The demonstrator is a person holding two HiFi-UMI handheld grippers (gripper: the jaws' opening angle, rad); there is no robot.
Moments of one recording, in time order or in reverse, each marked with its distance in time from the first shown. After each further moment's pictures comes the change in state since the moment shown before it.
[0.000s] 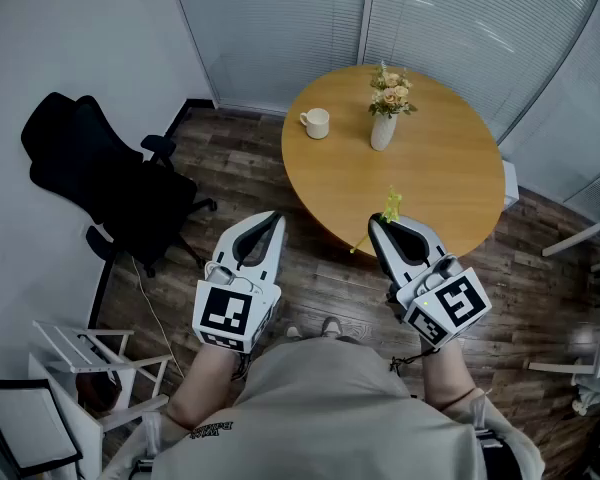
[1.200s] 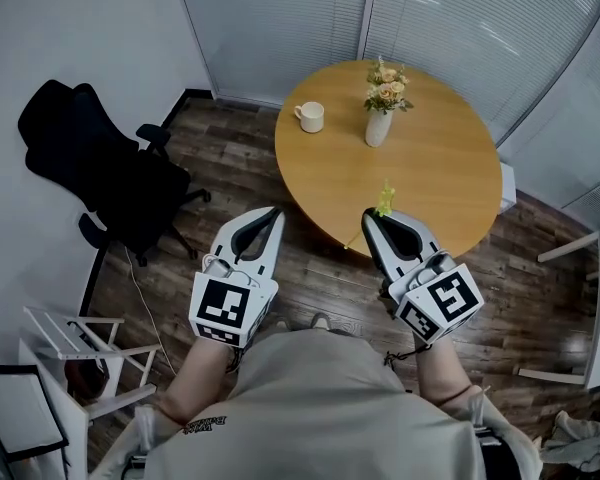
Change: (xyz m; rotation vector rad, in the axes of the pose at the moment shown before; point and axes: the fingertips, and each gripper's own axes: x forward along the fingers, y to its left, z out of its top) left arm 0.014 -0.021 -0.016 0.013 0.026 -0.014; right arm -0.004 -0.016 -0.013 0.011 0.013 0.016
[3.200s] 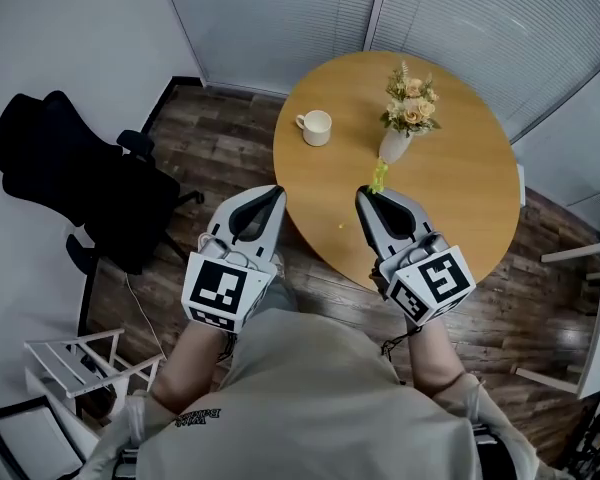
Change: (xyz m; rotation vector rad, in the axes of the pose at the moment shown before) left arm 0.151 0.118 -0.026 -0.016 0.024 -0.065; right arm 0.165 -0.118 -0.036 0.029 0.038 -0.047
